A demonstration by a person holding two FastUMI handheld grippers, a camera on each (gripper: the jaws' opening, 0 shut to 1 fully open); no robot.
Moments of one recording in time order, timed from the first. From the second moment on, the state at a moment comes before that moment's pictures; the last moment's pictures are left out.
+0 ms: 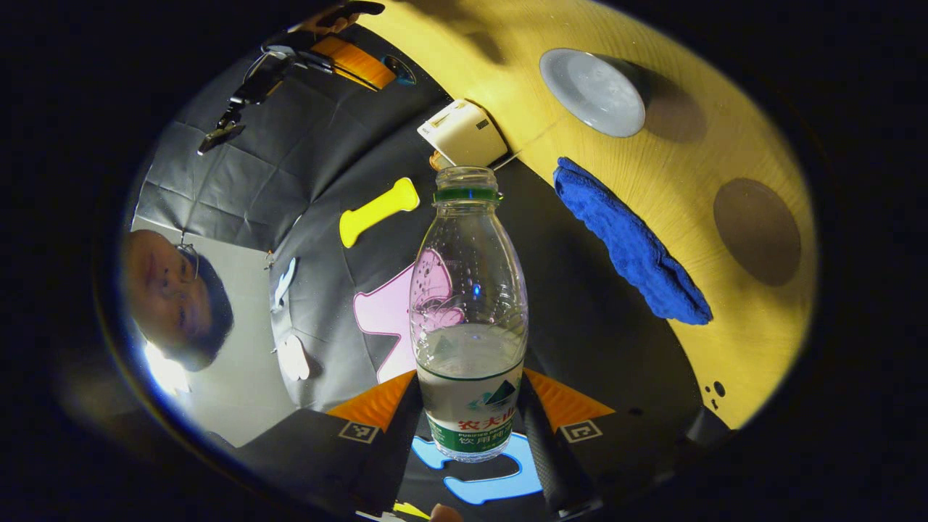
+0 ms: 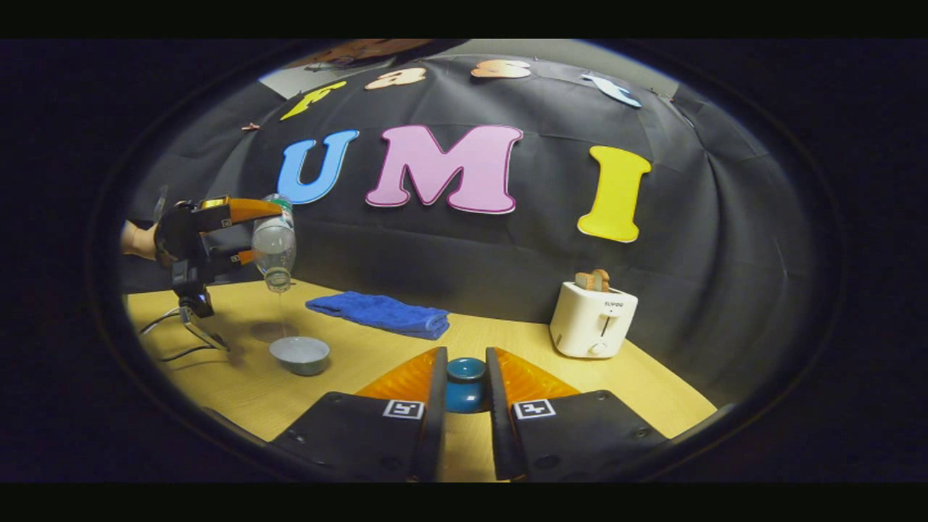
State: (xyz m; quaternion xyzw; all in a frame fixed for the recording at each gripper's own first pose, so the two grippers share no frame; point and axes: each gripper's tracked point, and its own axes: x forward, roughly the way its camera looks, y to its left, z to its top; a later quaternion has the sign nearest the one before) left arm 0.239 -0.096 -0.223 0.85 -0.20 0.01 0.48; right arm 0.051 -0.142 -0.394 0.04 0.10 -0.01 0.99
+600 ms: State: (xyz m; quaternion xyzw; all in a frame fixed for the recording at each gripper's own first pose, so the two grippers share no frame) left arm 0.239 -0.066 -0.274 0.70 -0.06 -0.03 0.71; right arm 0.050 -0.137 -0.399 0.03 0.11 -0.01 0.99
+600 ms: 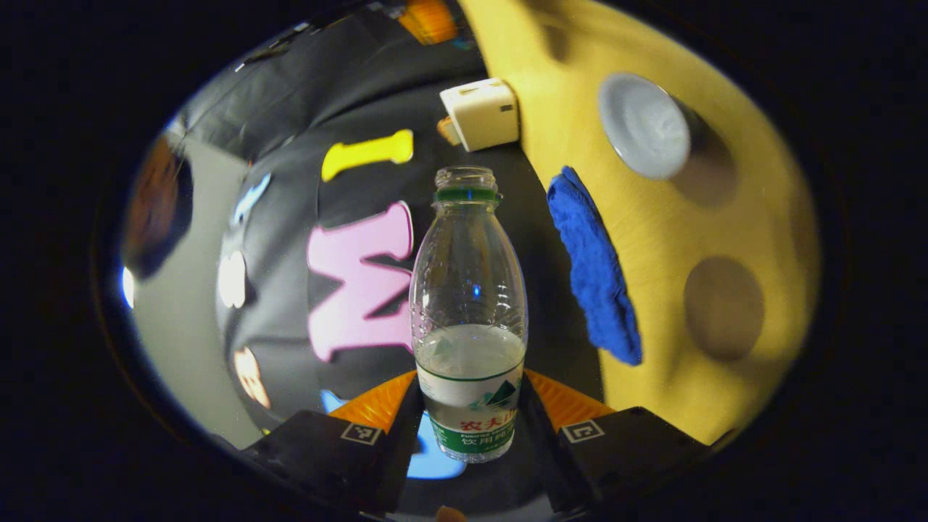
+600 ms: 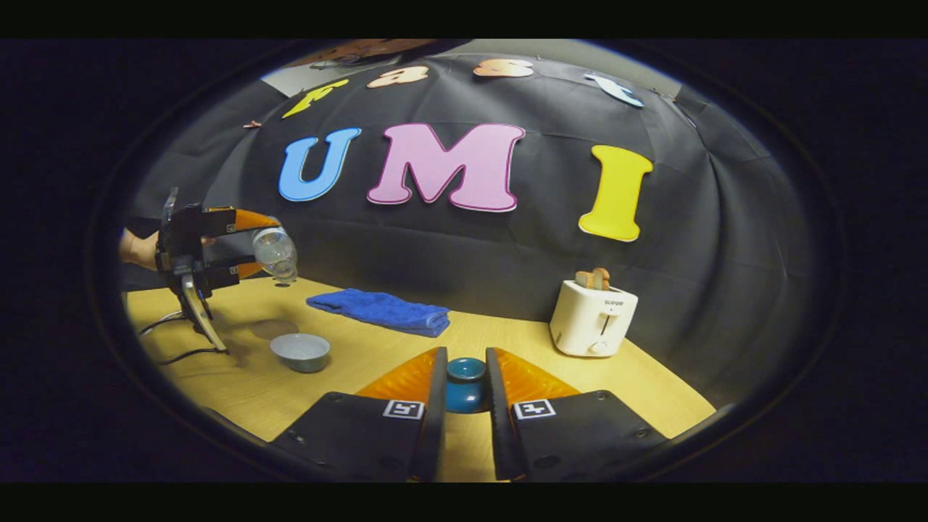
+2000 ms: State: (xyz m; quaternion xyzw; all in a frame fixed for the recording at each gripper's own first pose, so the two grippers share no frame) left arm 0.215 -0.106 -0.292 -0.07 0.12 -0.07 0.99; right arm 0.061 -0.116 -0.400 0.05 0.12 0.00 0.99
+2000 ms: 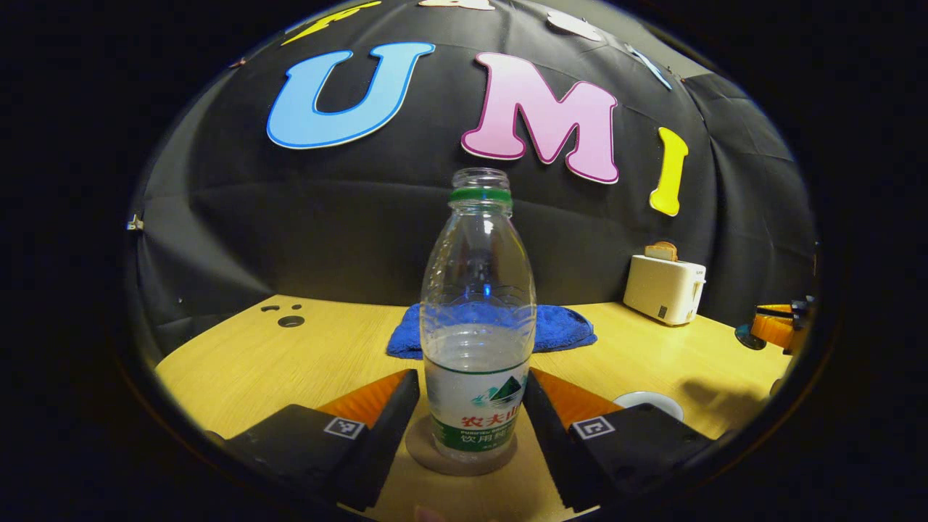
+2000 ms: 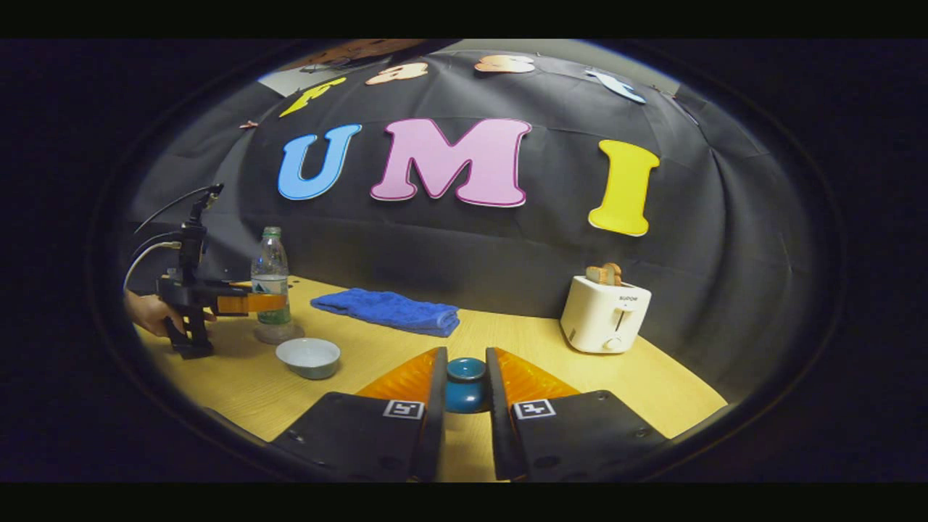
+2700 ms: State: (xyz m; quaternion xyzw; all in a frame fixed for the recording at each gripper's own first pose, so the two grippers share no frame) left arm 0.153 -0.097 -0.257 -0.07 0.16 -0.09 0.98; right arm 0.094 0.000 -0.393 0.12 0.12 0.07 0.98
